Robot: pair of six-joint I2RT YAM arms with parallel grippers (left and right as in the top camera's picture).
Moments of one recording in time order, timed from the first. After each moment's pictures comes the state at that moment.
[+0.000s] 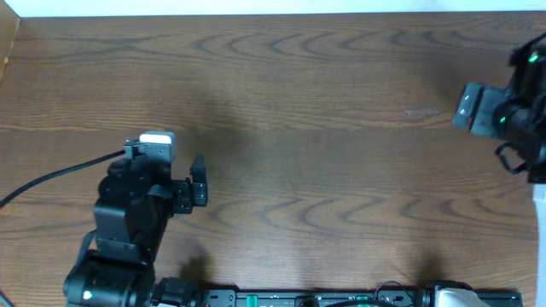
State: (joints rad) left arm -0.21 0.68 0.98 -0.86 -0.14 -0.04; right arm -0.06 1.29 1.59 -1.21 0.15 0.16
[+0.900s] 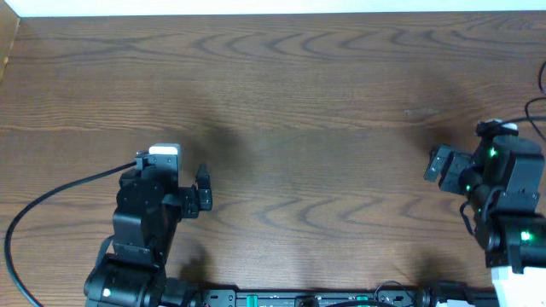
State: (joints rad) left arm -0.21 0.59 0.76 -0.73 -0.16 -0.07; right arm -0.05 0.84 0.87 -0.78 0.06 0.21
